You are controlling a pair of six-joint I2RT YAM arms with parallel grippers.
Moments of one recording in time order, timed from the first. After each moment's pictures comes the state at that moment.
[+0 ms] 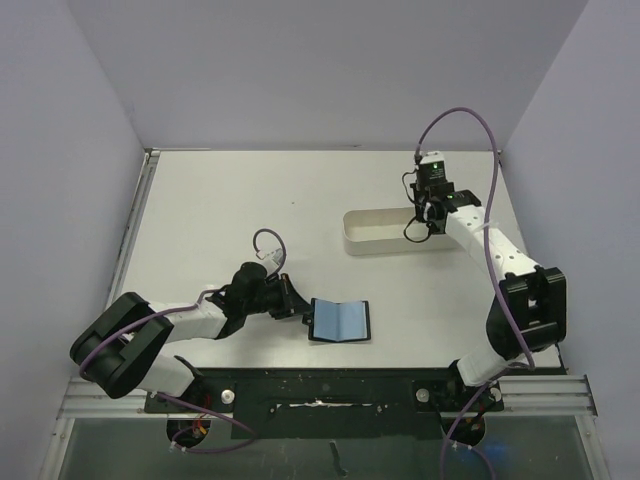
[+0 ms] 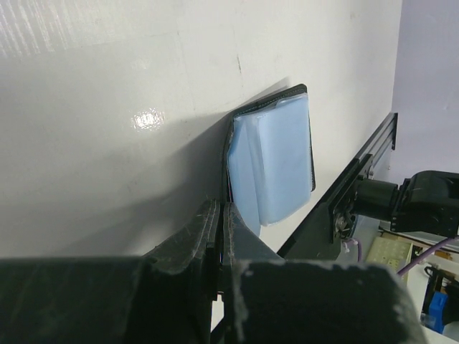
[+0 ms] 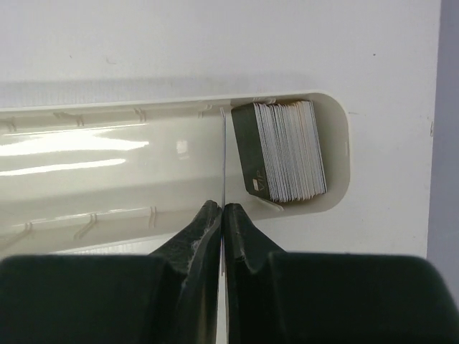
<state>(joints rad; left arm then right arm) -0.67 1.41 0.36 0.47 0.37 -0.93 0.25 1.61 1.27 -0.52 0.36 0.02</state>
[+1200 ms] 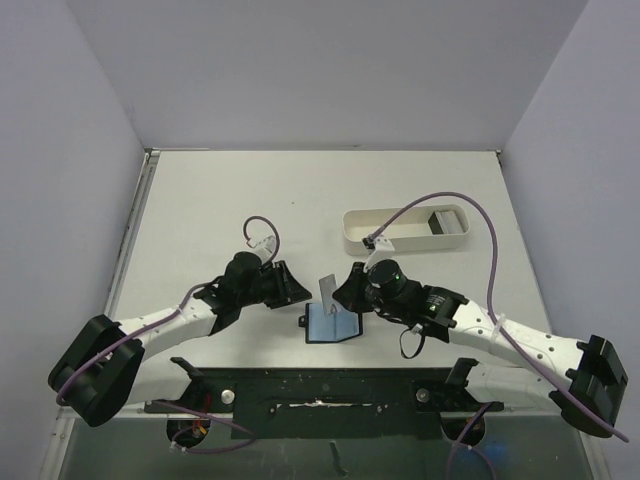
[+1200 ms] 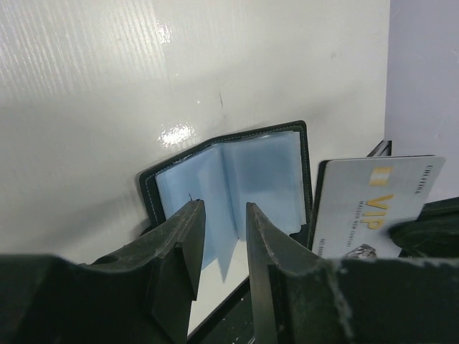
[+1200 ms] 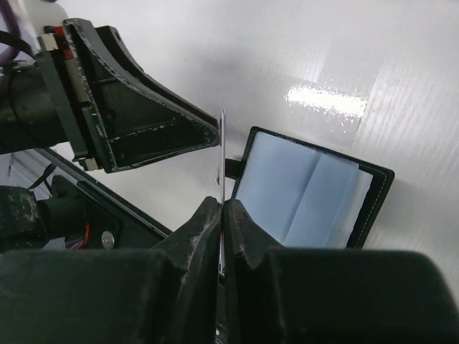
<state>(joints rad) -0.65 1.24 0.45 0.23 0.29 -0.91 0.94 1.03 0.71 -0.26 0.12 0.78</state>
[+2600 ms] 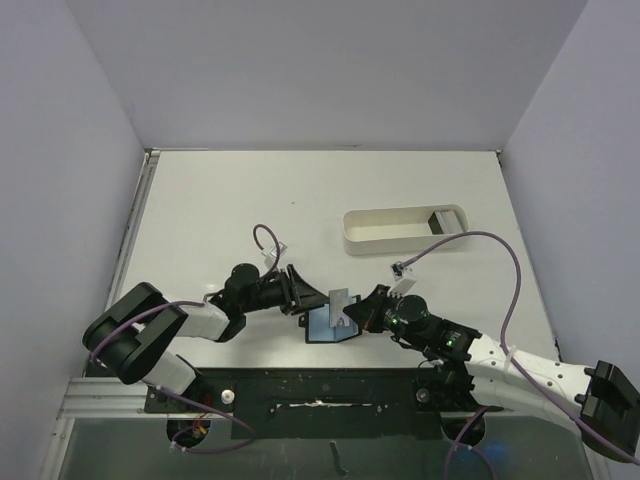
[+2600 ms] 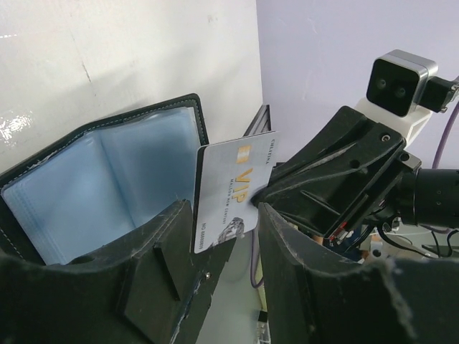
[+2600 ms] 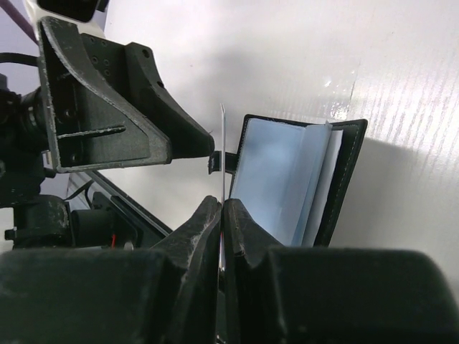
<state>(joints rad) -0.67 1.48 0.32 0.91 0.55 -1.25 0.96 0.81 0.29 0.10 0.16 0.97</state>
